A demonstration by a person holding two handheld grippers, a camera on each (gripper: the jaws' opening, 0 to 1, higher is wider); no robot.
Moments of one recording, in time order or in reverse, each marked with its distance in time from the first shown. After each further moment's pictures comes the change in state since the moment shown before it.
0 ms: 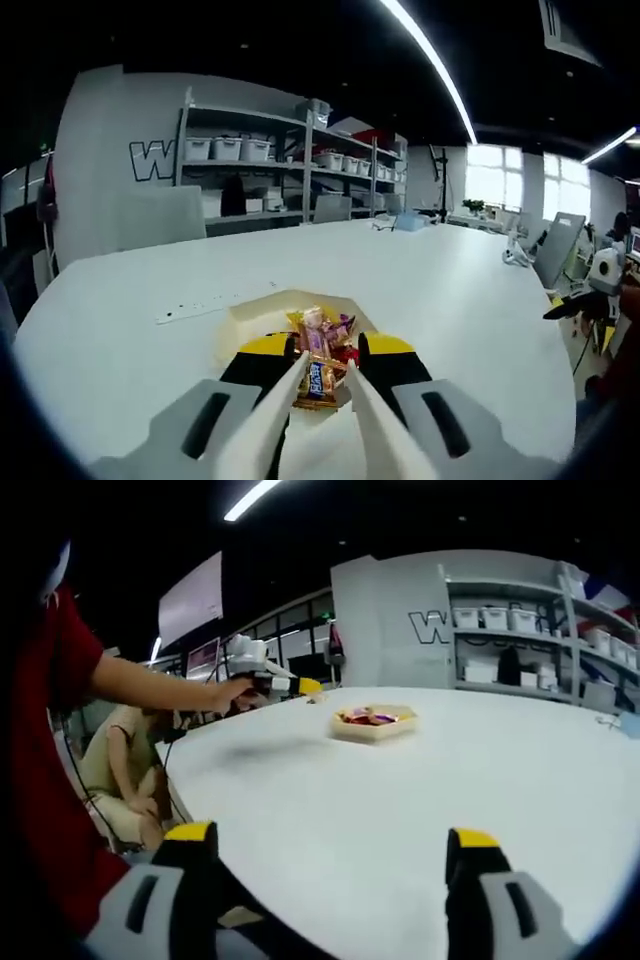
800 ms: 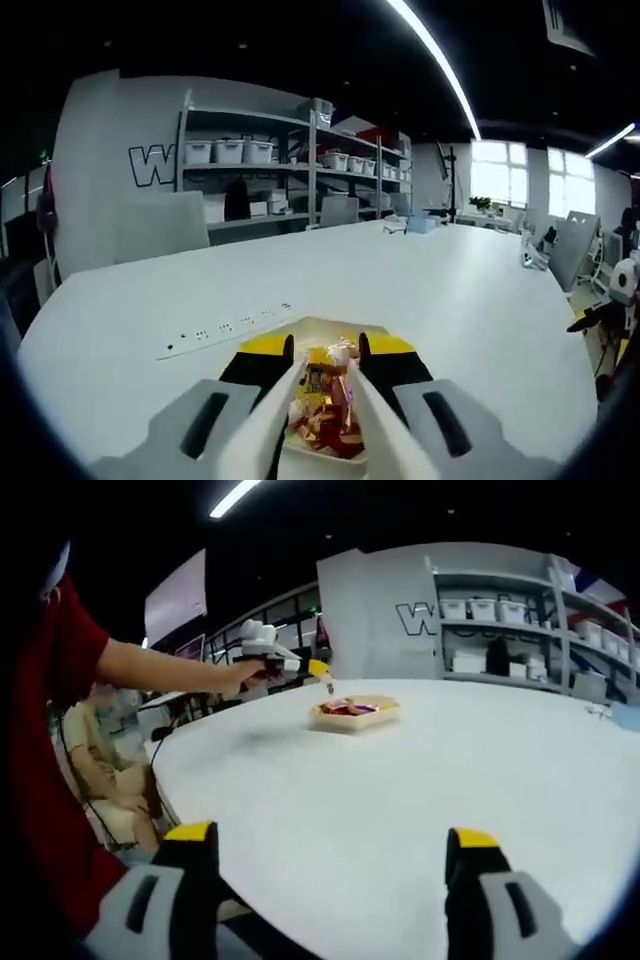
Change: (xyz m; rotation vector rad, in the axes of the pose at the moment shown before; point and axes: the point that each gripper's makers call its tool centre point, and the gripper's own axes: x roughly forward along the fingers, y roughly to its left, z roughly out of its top) left arm 0.050 0.029 0.026 0.026 -0.010 0.029; right arm -0.002 -0.024 -0.008 0.024 0.030 -0.045
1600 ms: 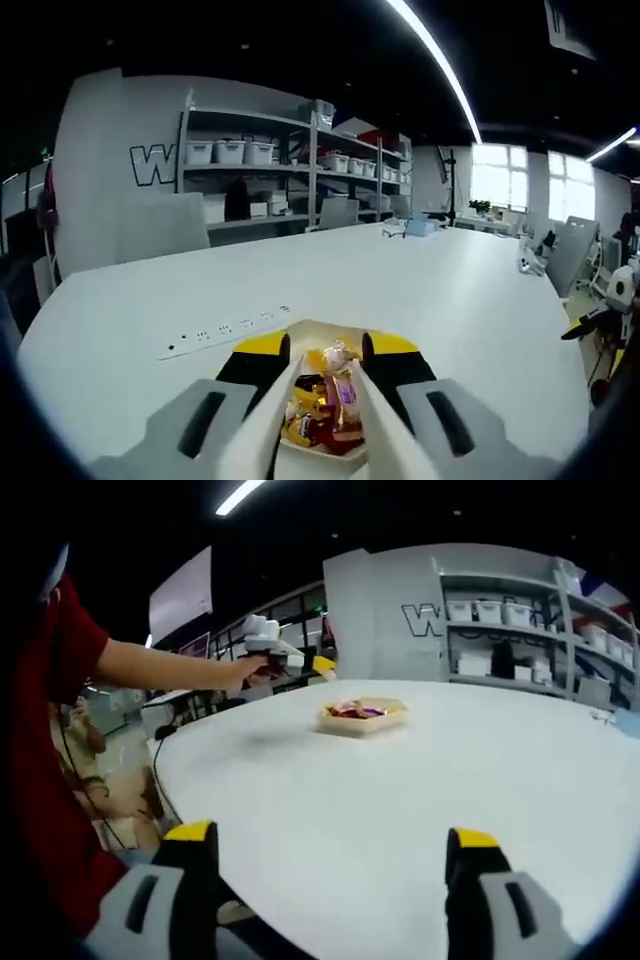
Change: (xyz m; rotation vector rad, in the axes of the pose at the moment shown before) left arm -0.012 -0.008 0.007 -0.023 0.000 -0.012; right arm 0.005 0.011 0.008 -0.018 0.000 0.019
